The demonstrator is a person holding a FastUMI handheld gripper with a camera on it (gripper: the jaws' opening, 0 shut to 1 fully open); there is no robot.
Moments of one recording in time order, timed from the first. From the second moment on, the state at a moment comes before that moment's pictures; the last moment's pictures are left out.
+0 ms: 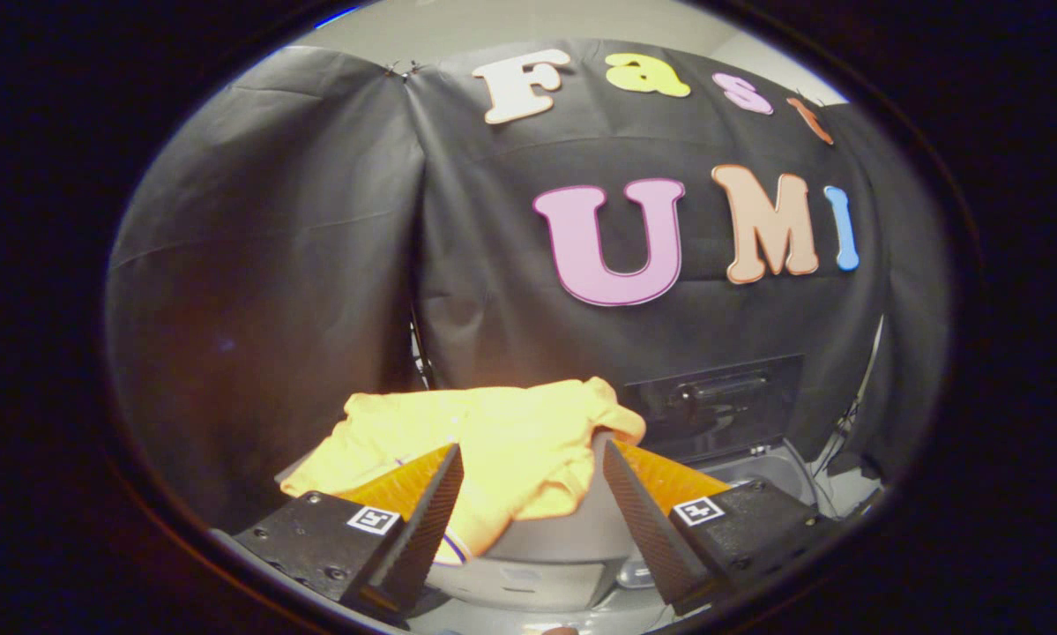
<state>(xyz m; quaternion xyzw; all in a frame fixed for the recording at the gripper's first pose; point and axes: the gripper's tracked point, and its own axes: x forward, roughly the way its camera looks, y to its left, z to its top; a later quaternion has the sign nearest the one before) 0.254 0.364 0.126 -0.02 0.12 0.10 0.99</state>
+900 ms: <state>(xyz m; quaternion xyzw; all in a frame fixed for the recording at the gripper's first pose) 0.348 0.457 0.015 -0.10 0.31 0.09 0.94</state>
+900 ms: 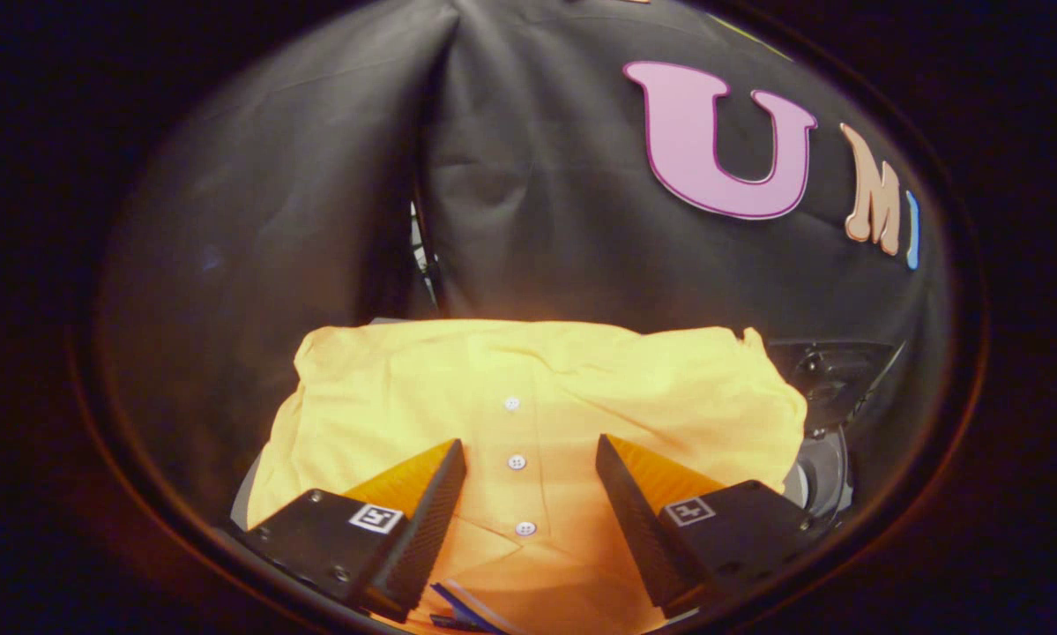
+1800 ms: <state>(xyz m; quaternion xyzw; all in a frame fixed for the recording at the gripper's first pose) 0.318 0.403 0.160 -0.04 0.22 0.16 0.96</state>
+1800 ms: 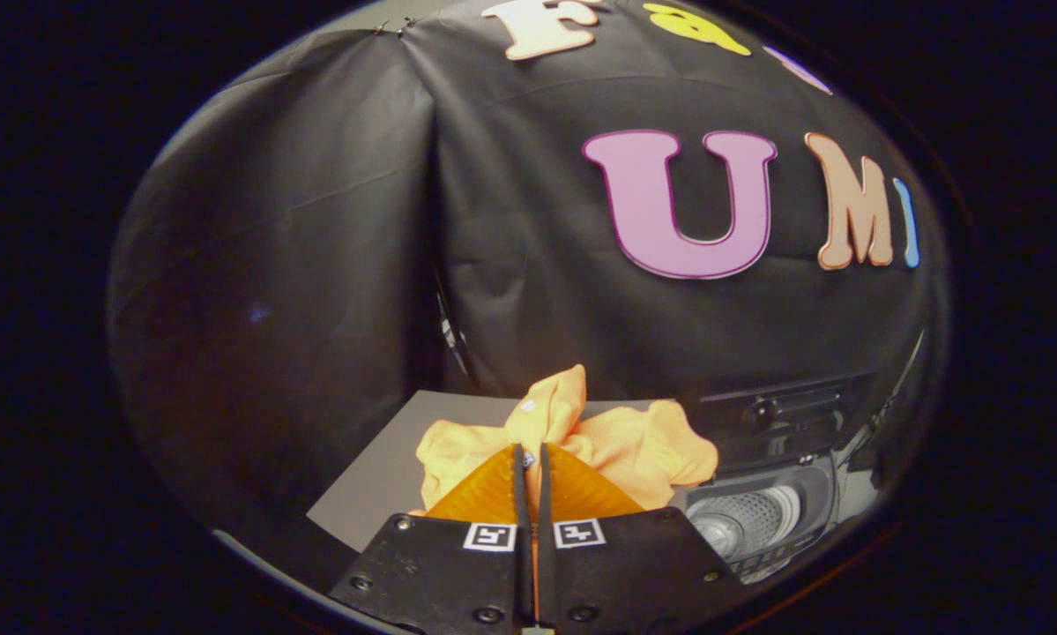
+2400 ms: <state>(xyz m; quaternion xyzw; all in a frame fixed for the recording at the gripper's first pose) 0.314 0.236 0.203 -0.08 0.18 -0.01 0.98</state>
